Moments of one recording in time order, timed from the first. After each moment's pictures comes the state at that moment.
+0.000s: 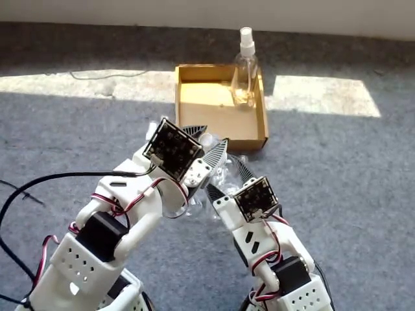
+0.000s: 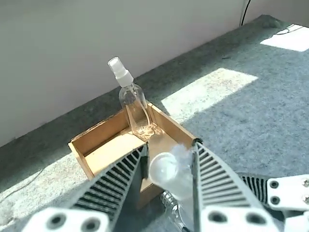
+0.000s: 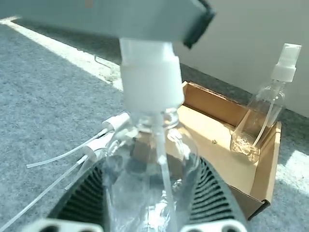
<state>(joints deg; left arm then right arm) 29.6 -61.8 46.1 42.8 -3.1 -30.2 -103.0 91.6 30.4 12.2</state>
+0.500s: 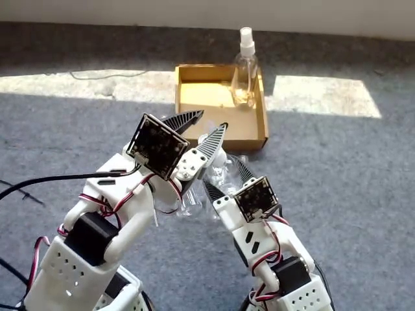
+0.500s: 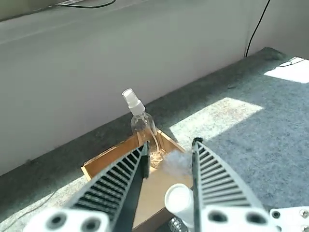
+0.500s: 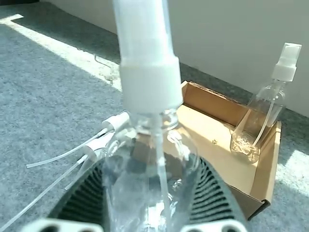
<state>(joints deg) 28.5 -61.9 40.0 42.1 -3.1 -30.2 -103.0 91.6 30.4 12.2</state>
